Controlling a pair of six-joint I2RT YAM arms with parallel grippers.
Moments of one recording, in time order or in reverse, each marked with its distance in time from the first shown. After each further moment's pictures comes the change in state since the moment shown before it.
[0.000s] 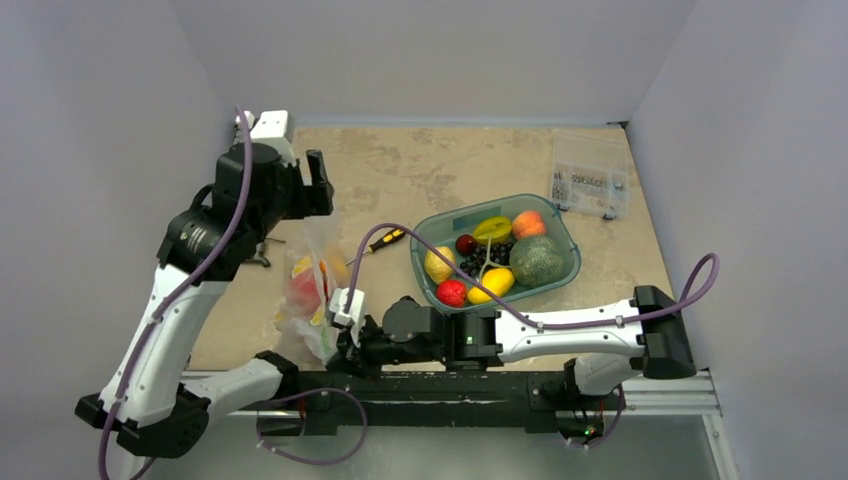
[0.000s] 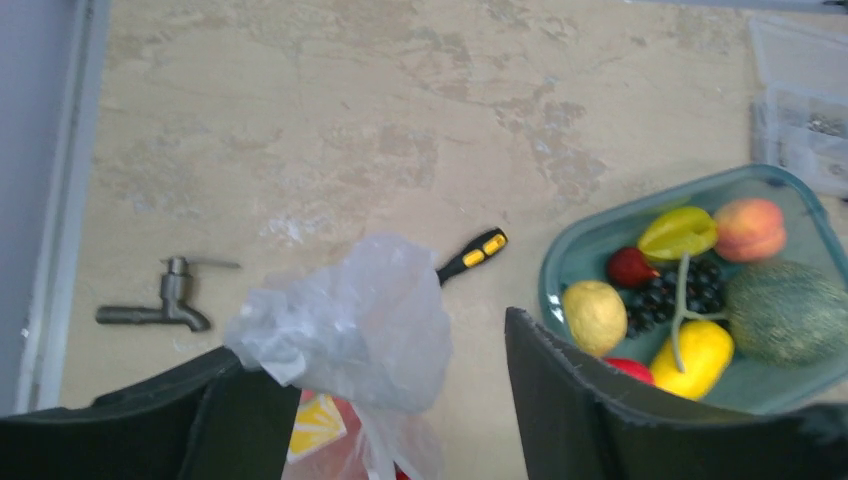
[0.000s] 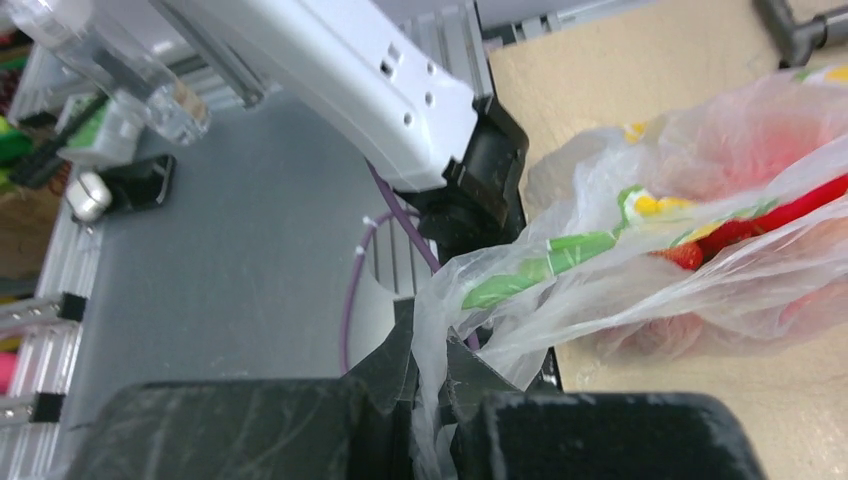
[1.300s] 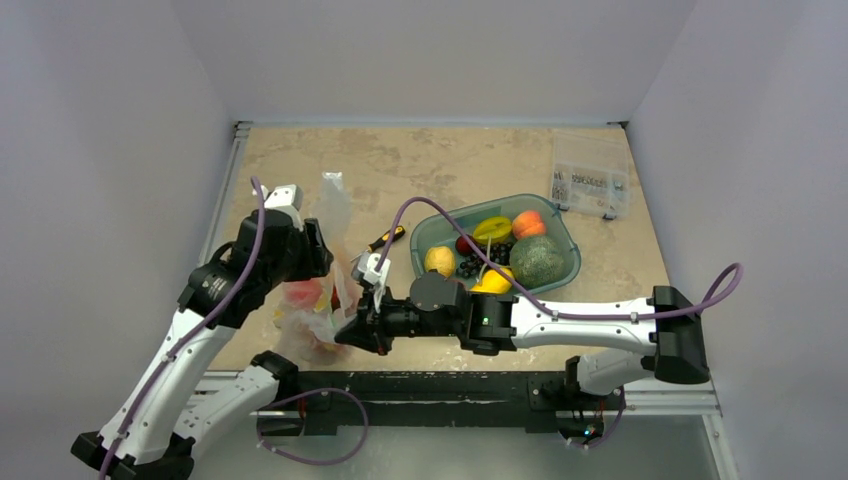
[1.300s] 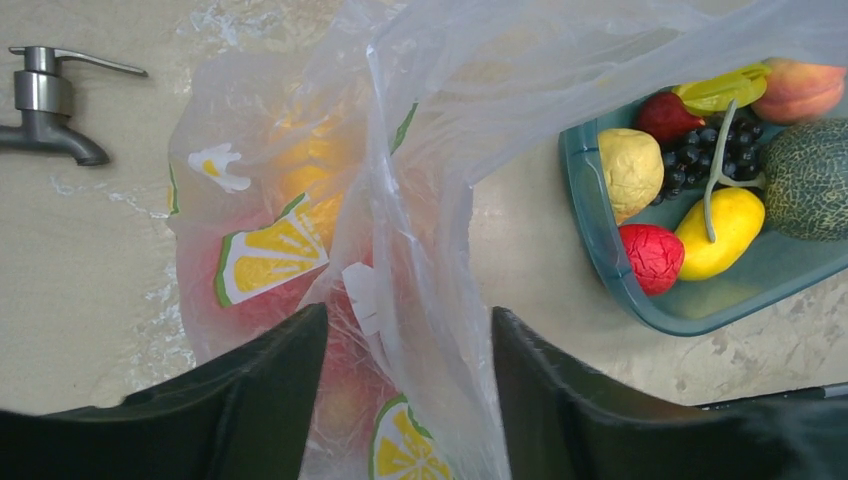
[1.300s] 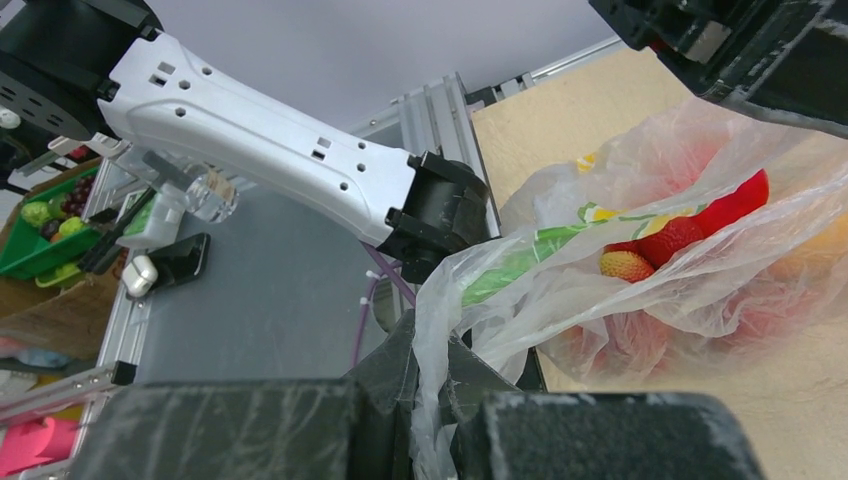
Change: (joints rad) left arm 0.000 -0.304 -0.501 0.005 0.140 -0.151; right arm -0.131 -0.093 -0.108 0.152 -0.088 0.112
